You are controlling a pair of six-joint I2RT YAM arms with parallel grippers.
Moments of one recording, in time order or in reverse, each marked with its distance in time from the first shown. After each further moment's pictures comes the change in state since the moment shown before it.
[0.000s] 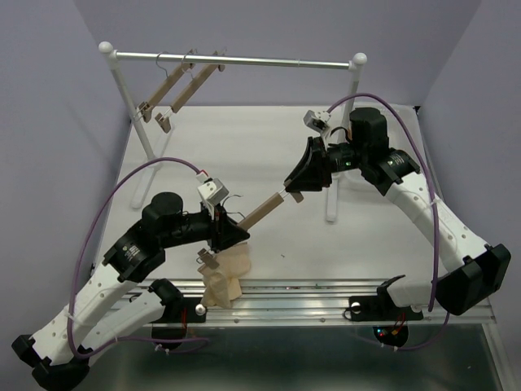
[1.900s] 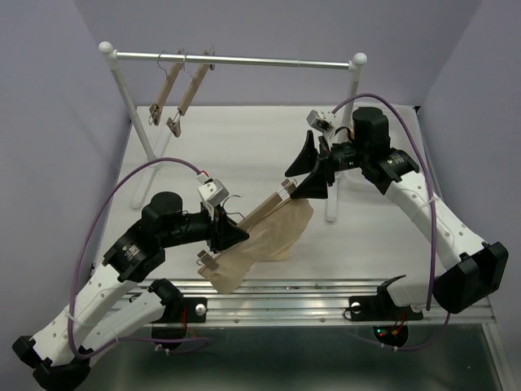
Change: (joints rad) left arm 0.006 -0.003 0.000 -0.006 0.023 0.033; right arm -0.037 0.011 -0.029 0.068 -0.090 -0.035
